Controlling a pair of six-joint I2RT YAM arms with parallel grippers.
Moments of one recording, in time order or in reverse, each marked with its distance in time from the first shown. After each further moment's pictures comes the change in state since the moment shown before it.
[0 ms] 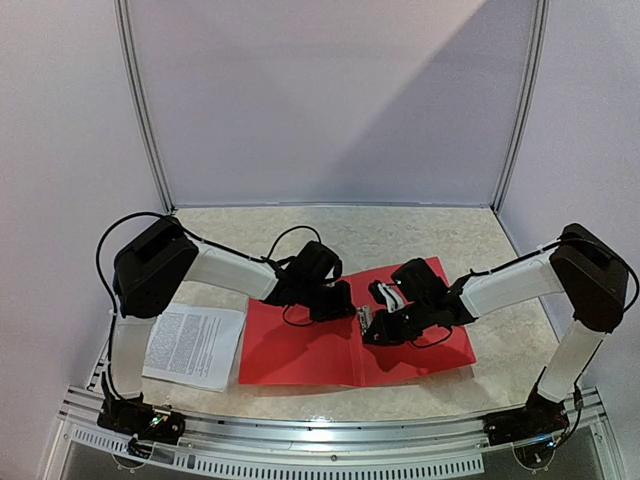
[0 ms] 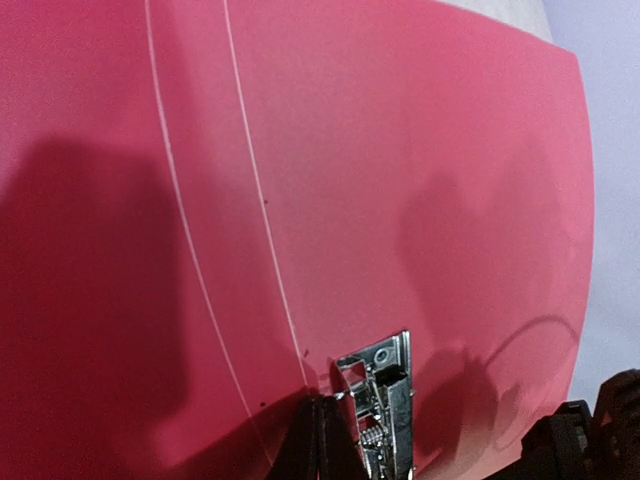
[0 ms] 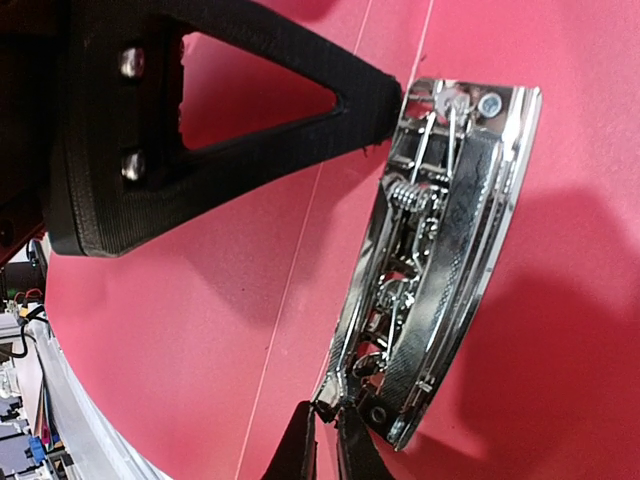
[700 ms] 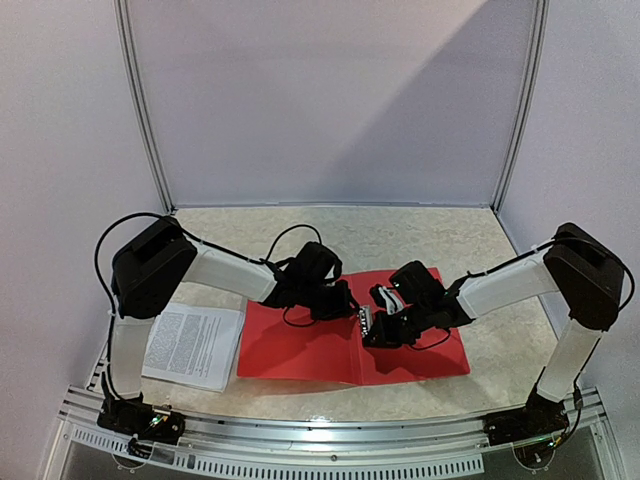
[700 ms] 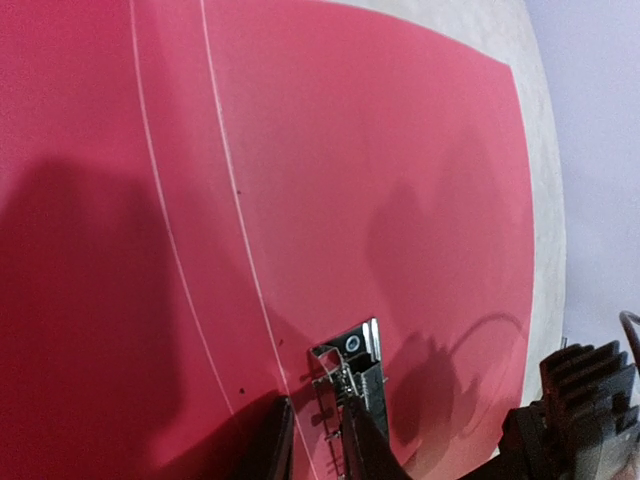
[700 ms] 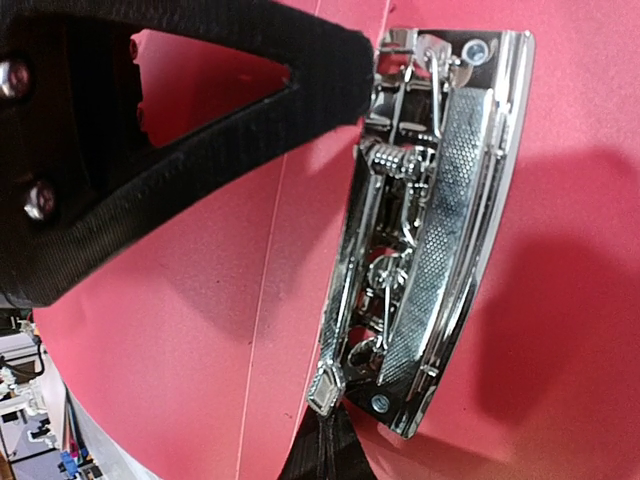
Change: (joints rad) left arm -0.006 -0.011 -0.024 0.055 -0.014 0.008; right arm 0.000 0.031 0.000 0.005 -0.010 0.084
